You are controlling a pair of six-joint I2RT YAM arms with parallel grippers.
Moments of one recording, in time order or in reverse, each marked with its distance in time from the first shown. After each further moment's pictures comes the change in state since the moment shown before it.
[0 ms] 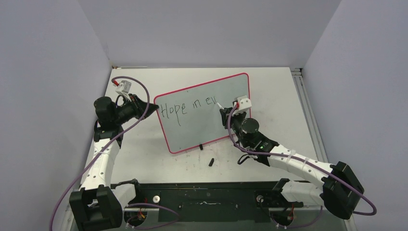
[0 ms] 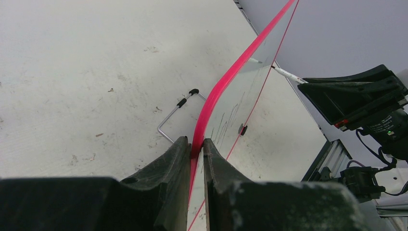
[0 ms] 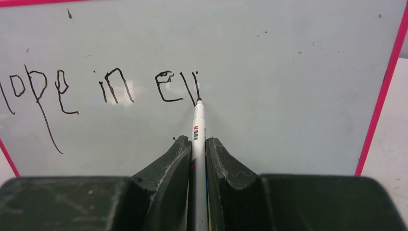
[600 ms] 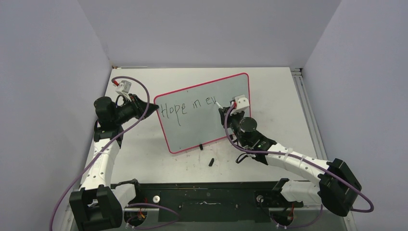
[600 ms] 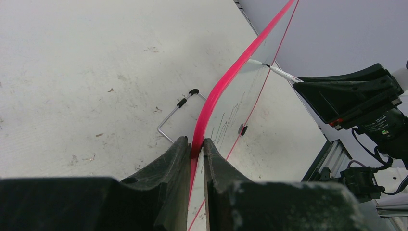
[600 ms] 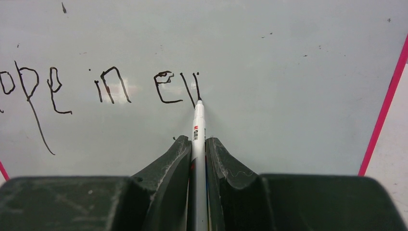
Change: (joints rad) left arm 0.000 0.000 0.000 0.000 0.000 0.000; right arm -0.001 0.025 0.011 0.021 -0.001 -0.026
